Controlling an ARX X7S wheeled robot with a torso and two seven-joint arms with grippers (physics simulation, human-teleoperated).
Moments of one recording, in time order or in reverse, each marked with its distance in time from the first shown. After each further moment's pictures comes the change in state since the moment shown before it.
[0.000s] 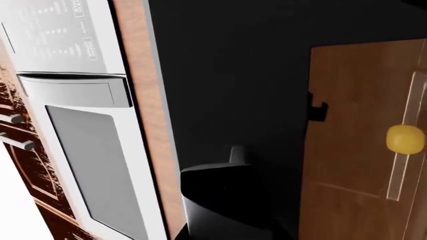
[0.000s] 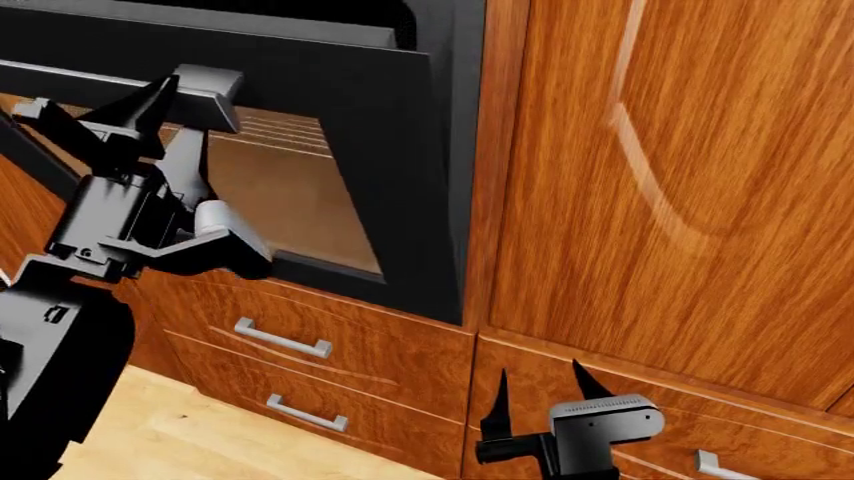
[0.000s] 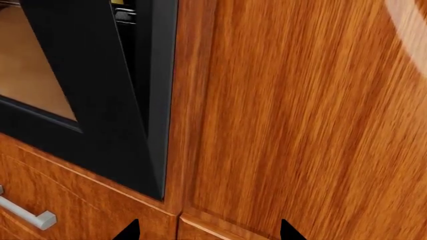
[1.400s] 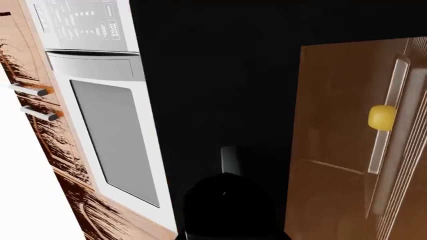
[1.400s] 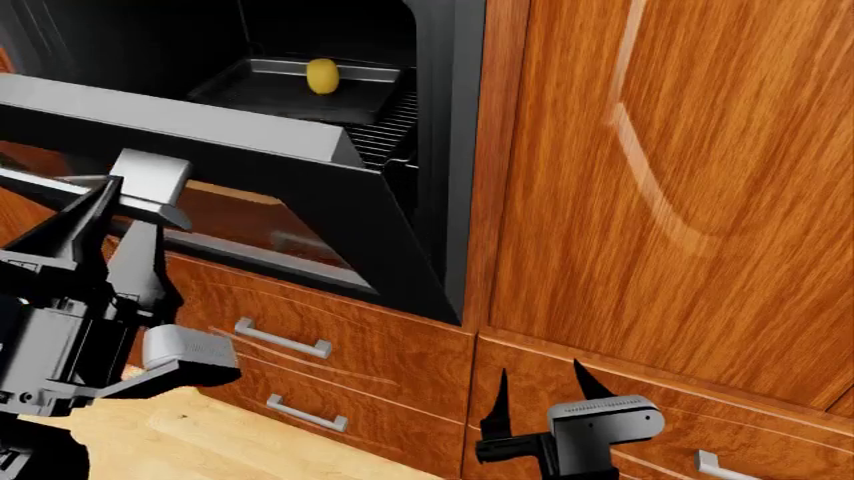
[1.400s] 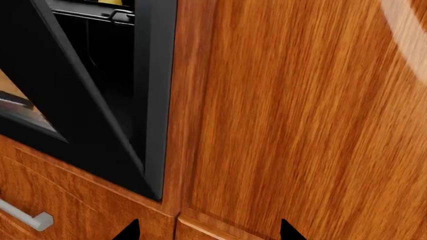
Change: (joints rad) left arm 0.449 -0.212 -0.117 0.321 -0.054 -0.161 -0.291; right arm 0.004 0.010 -0.016 -0.004 0.003 -0.001 0.021
